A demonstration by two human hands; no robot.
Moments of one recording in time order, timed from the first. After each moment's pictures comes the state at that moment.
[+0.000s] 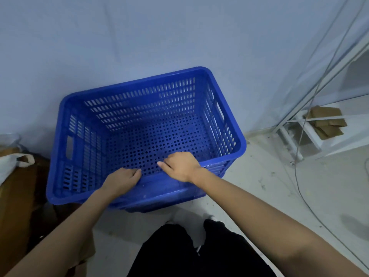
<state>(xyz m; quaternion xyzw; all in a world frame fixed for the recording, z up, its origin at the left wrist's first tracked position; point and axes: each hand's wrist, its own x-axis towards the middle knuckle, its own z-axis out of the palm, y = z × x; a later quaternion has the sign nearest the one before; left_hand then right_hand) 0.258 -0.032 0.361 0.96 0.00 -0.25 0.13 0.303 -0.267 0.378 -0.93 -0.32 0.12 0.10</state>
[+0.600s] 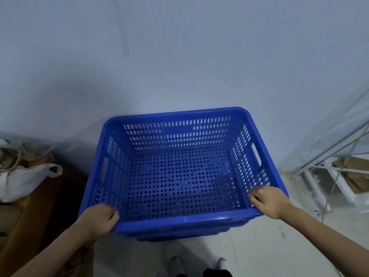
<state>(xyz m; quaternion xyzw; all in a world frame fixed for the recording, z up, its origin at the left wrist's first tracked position) 0.226 0.119 0.368 0.98 -0.01 -0.22 0.03 0.350 -0.409 0.375 -0.96 -0.24 0.14 0.02</state>
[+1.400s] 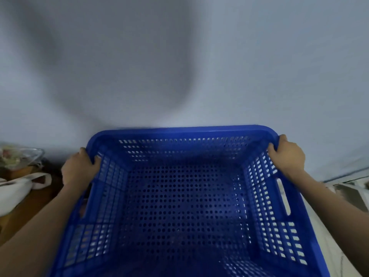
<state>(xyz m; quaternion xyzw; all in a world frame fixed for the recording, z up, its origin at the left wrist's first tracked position) 0.448 0.178 0.375 0.96 0.29 0.04 0.03 0.612 -0.366 0.383 -0.99 0.04 0.00 0.12</state>
